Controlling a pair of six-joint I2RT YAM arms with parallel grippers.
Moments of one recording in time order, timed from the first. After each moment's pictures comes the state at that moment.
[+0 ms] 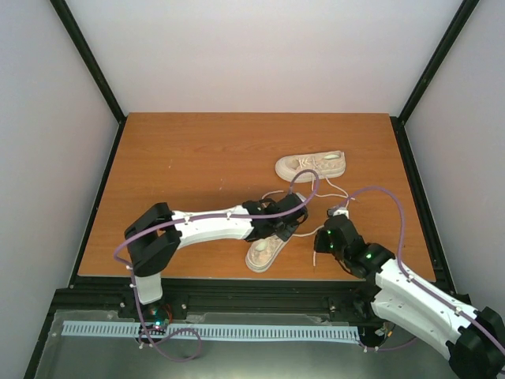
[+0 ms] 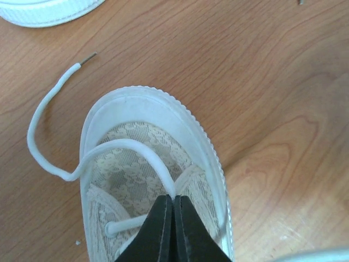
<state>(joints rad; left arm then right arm) -1.12 1.86 1.33 -0.49 -0.33 -0.31 0.65 0.71 0.34 -0.44 0.19 0.63</state>
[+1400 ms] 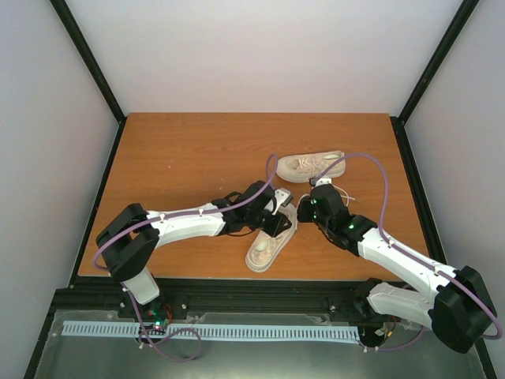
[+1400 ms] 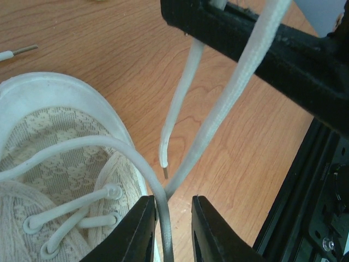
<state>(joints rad) -0.95 1.66 1.01 -0.11 0.27 -0.42 0.65 1.07 0.62 -0.21 0.20 0.50</state>
